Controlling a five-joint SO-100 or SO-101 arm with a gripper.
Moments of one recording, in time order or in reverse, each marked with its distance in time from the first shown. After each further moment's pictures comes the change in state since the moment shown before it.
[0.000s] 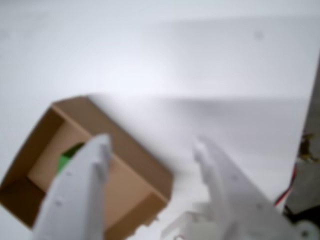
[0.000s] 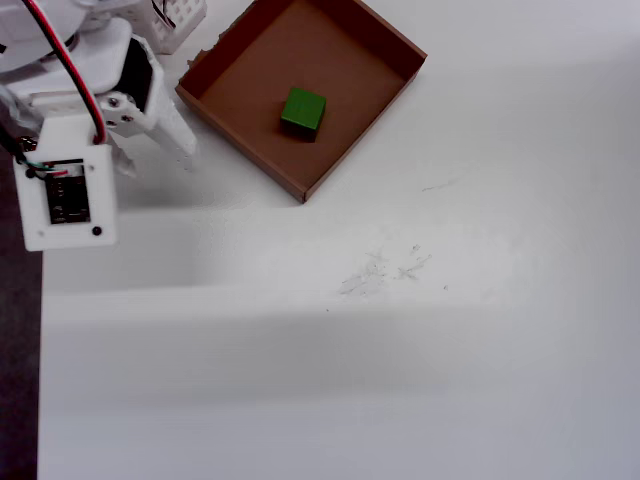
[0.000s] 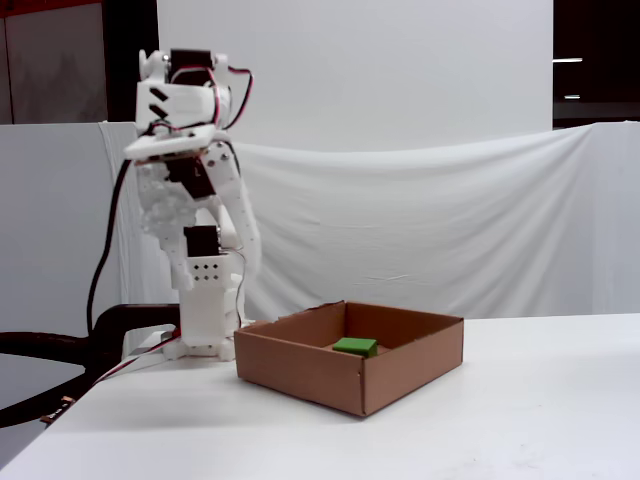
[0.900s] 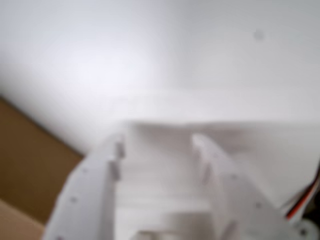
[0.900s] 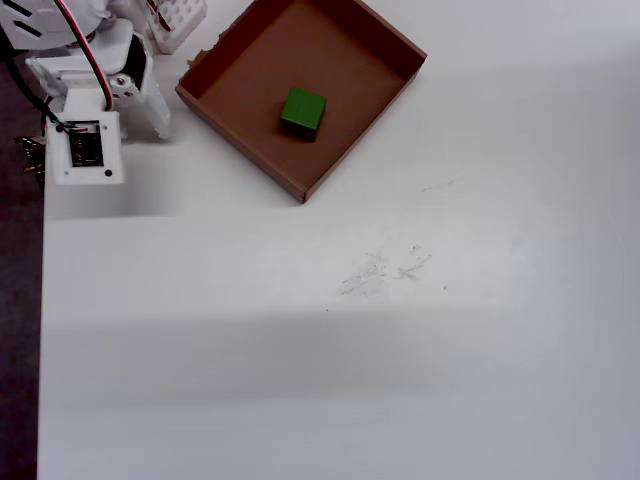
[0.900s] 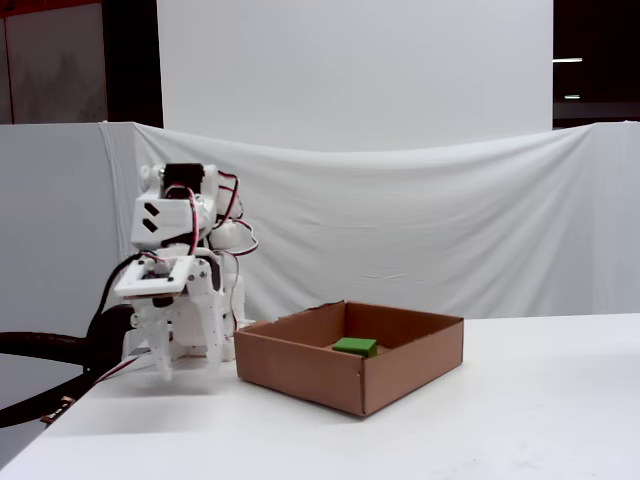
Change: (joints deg) arm 8.8 44.1 44.4 3.5 -10.5
